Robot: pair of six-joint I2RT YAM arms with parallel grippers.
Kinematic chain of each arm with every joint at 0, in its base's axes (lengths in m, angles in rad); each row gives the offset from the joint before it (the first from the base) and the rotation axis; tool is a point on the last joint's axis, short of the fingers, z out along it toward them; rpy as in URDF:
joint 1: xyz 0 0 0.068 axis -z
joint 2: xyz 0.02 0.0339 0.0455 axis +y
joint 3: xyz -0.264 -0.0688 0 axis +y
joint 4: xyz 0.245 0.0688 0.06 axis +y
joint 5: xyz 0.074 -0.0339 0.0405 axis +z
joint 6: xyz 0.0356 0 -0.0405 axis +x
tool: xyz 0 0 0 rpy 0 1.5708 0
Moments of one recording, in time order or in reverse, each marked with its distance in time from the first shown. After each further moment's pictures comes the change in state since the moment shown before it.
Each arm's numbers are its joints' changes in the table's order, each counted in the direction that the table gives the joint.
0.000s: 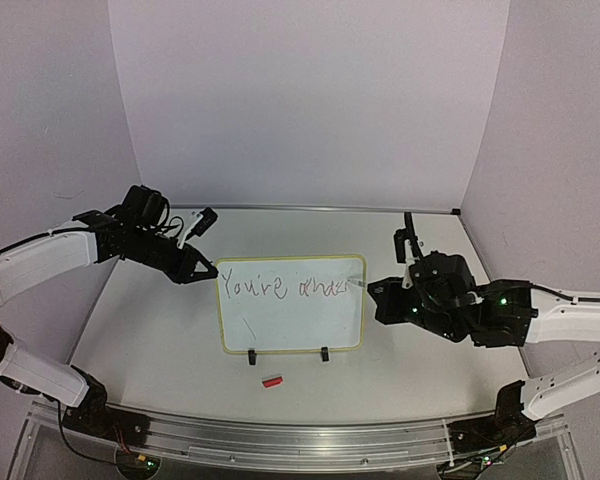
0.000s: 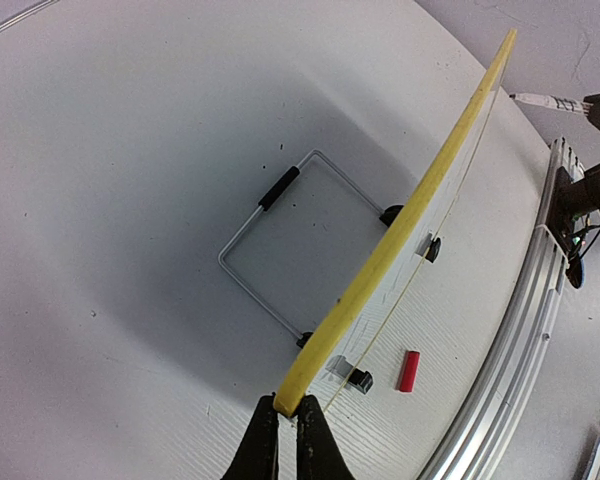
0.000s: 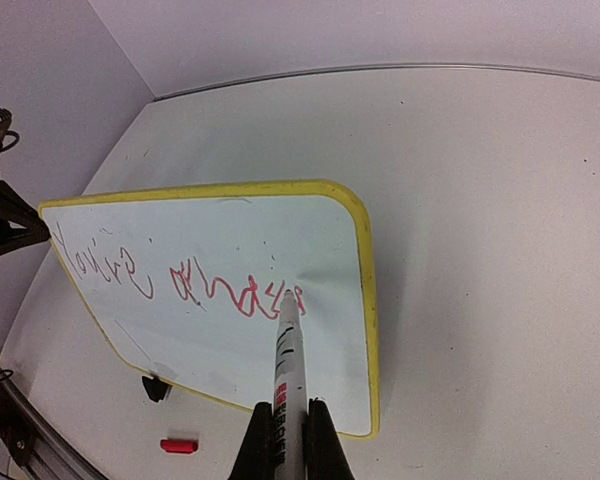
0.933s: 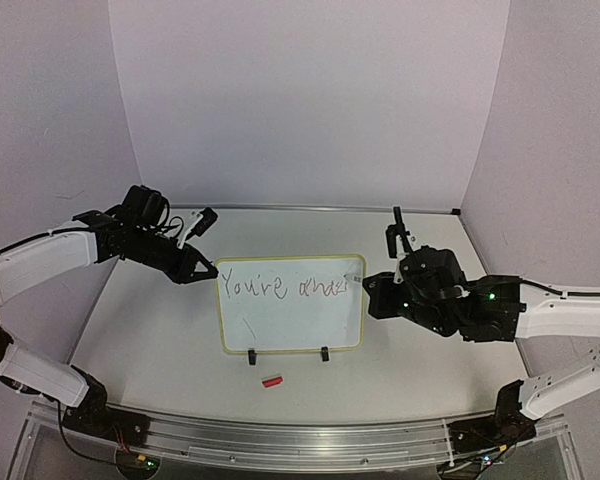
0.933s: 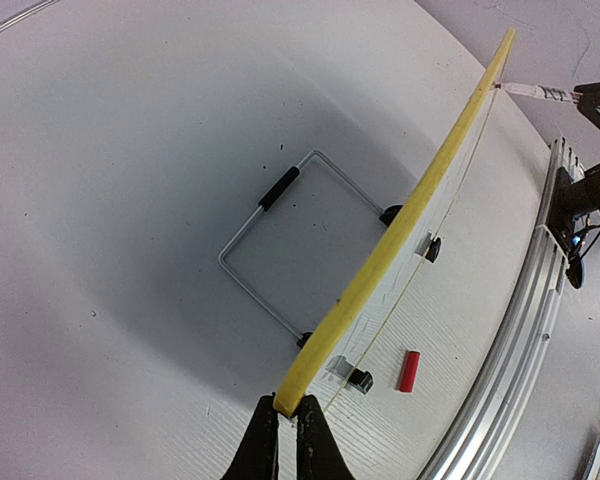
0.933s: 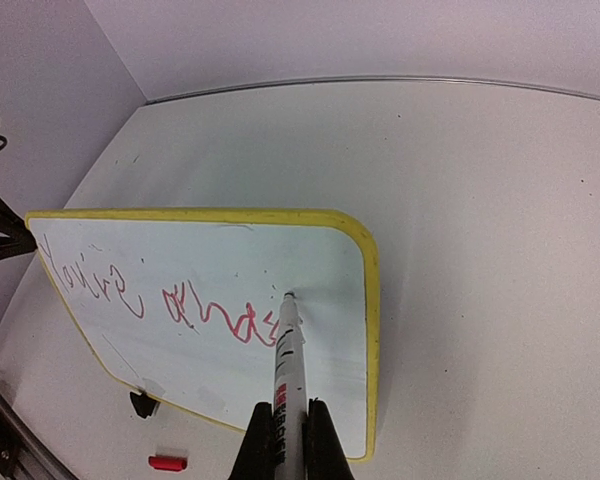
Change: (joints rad) left arm 0.000 0.000 0.000 0.000 0.000 0.000; right arm 0.026 0.066 -0.035 -0.036 -0.009 -0.052
